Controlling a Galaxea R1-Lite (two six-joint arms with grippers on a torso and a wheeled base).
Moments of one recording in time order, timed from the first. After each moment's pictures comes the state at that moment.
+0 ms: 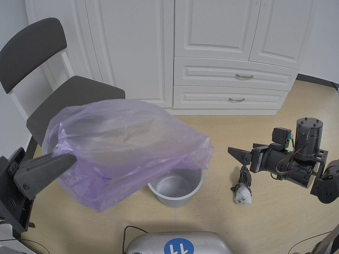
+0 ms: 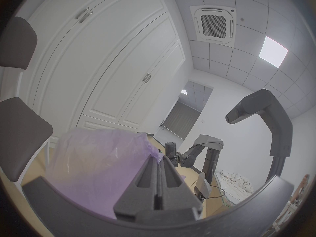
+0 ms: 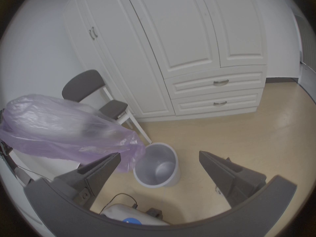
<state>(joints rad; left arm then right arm) -0.70 0.95 -0.38 -0.79 -0.36 -0.37 0.50 1.60 -0.54 -0.79 -0.05 0.25</state>
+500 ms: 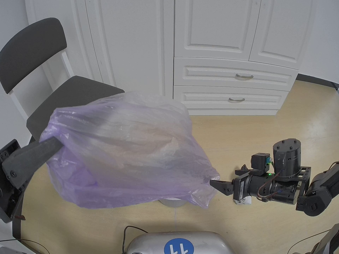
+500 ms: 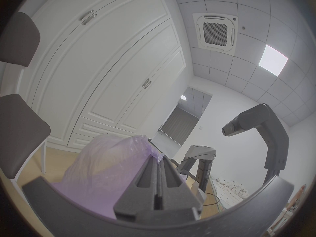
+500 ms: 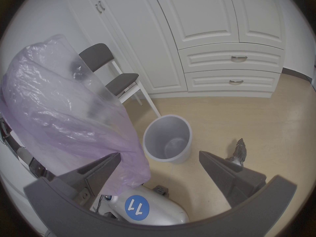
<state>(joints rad) -0.69 0.93 -0.42 -0.80 -0.37 -0.43 0.60 1.72 -0.48 -0.79 0.01 0.25</state>
